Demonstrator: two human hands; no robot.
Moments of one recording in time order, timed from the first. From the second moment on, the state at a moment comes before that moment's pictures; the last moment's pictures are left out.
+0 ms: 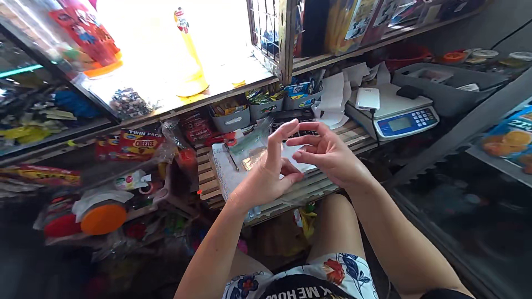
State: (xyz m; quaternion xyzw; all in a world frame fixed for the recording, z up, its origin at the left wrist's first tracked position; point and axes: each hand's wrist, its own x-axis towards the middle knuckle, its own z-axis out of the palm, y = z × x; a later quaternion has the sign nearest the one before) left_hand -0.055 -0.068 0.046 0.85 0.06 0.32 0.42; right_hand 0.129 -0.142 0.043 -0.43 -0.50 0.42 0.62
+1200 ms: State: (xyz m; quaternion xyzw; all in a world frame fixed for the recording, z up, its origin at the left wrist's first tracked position) left_hand -0.082 -0.100 -0.023 0.83 0.28 0.42 0.25; right_hand 0.103 -0.153 -0.034 -0.47 -0.60 0.26 0.59
